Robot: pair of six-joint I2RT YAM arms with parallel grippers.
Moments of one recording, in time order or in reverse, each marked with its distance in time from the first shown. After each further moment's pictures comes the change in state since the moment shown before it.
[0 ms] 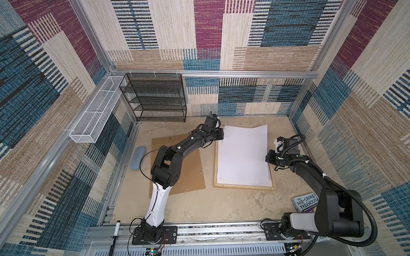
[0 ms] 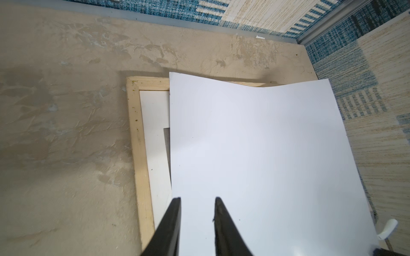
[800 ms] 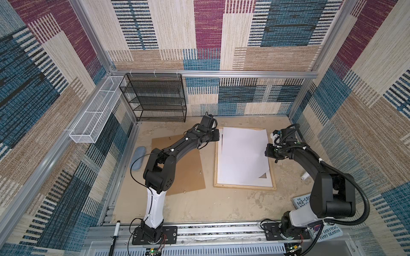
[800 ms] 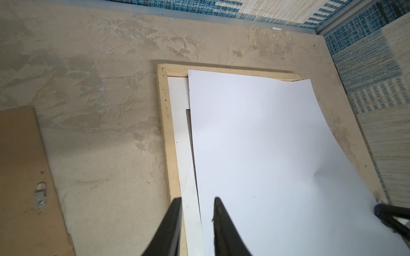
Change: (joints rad) left arm 0.010 -0.127 -0.085 -0.110 -0.057 0.031; right arm 0.000 0.195 0.252 -0.184 0.014 -0.153
